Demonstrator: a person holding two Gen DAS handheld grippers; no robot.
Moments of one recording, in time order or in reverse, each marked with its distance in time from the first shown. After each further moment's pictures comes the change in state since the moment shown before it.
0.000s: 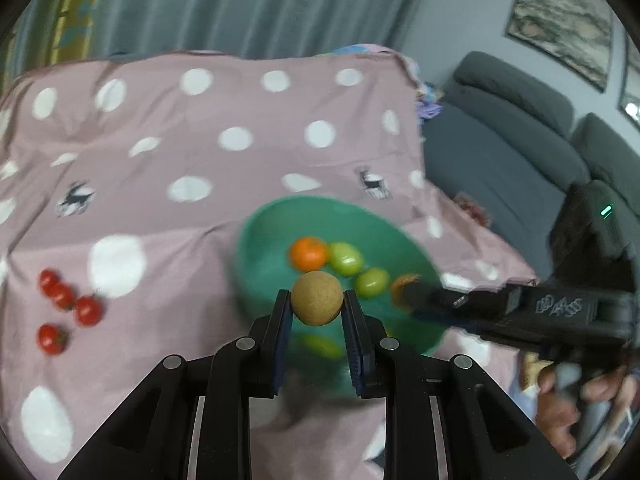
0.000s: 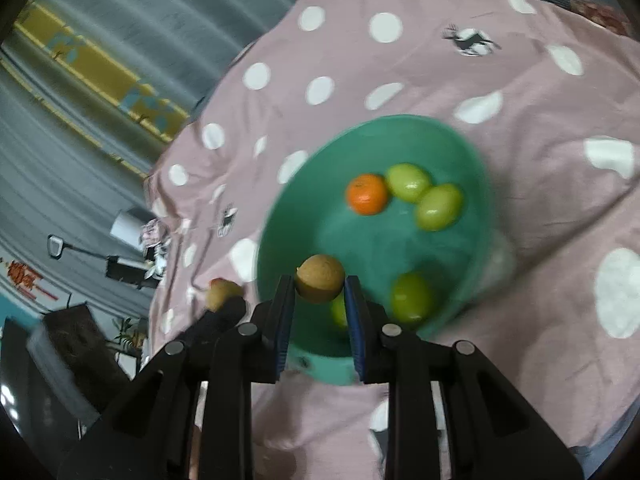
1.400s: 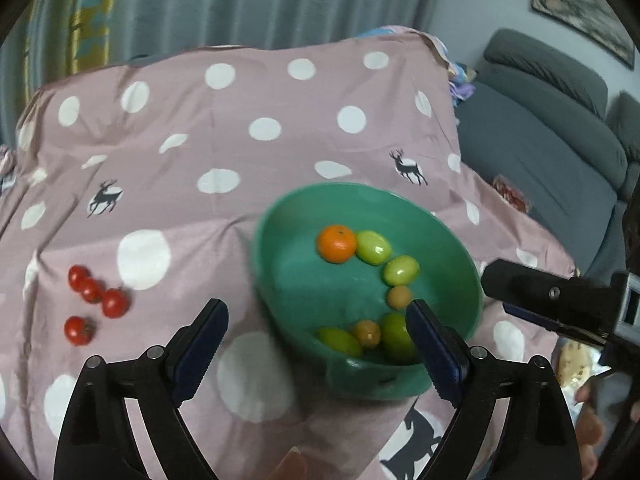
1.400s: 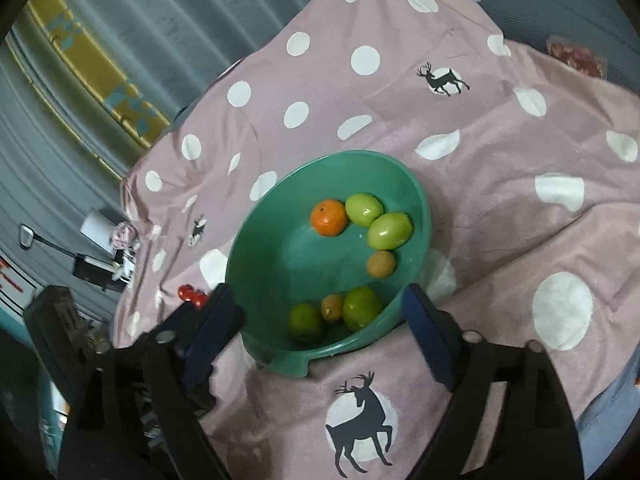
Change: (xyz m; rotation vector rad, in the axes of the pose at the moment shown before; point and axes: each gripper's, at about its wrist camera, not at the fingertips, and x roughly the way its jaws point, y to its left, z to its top) left arm 0.004 -0.010 -0.006 0.002 0.050 0.214; right arm -0.030 0.006 0.001 -0.096 -0.082 -0.144
